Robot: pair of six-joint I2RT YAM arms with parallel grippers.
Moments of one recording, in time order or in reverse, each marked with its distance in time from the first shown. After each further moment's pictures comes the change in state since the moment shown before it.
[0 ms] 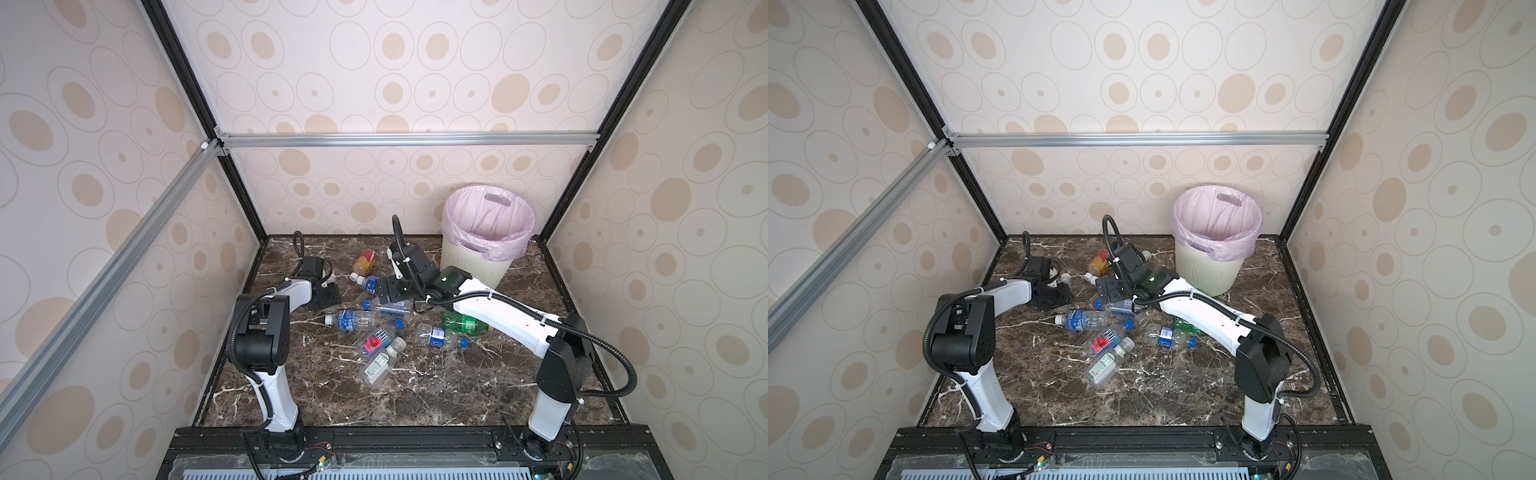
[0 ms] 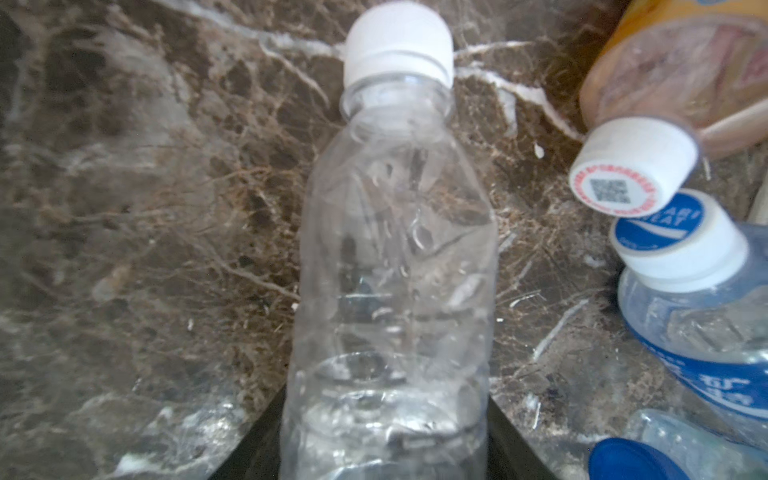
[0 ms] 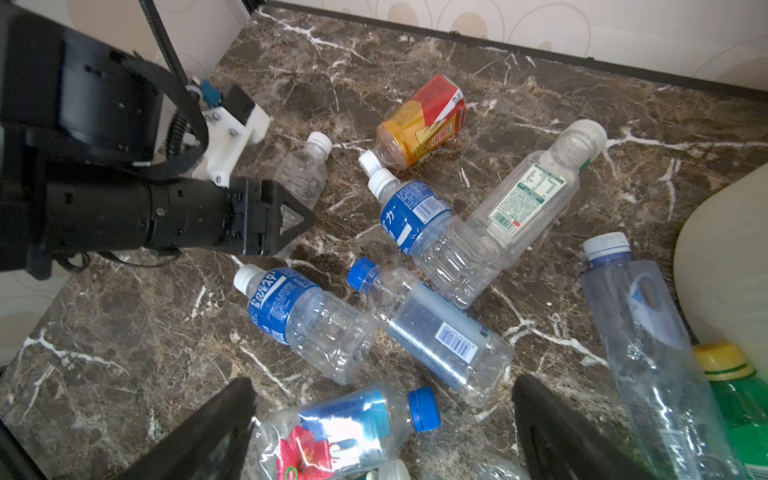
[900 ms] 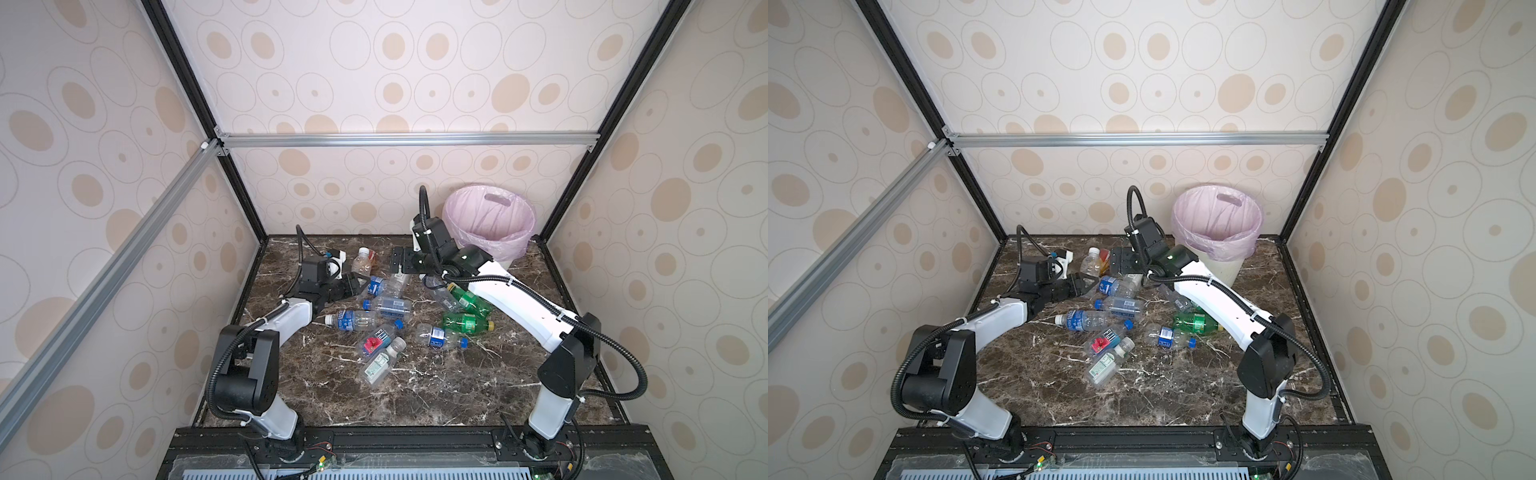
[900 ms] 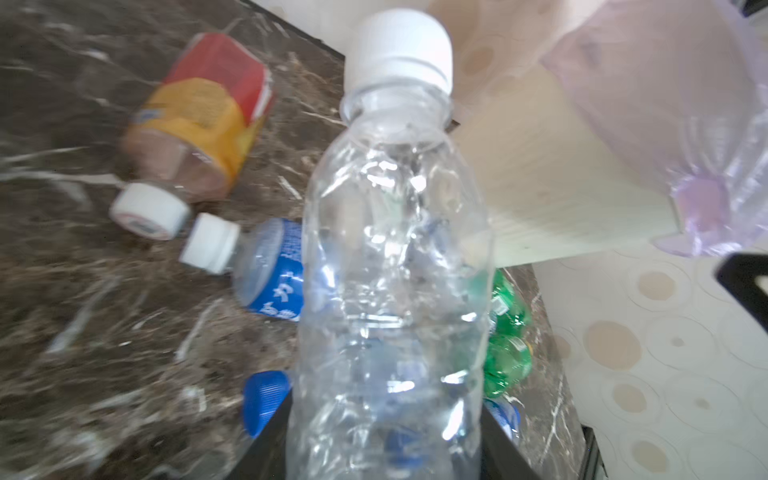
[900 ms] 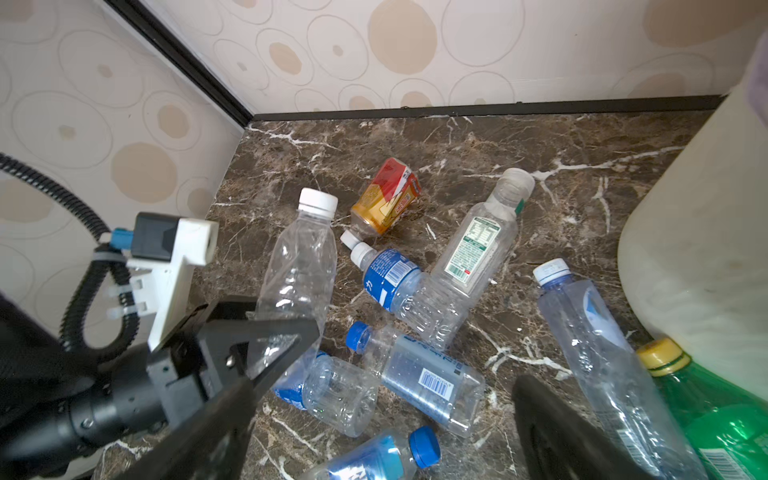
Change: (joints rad) left arm -0.128 -0.299 -0.232 0.472 0.451 -0.158; right arm -0.129 -0.003 0.147 -0.070 -0.029 0.140
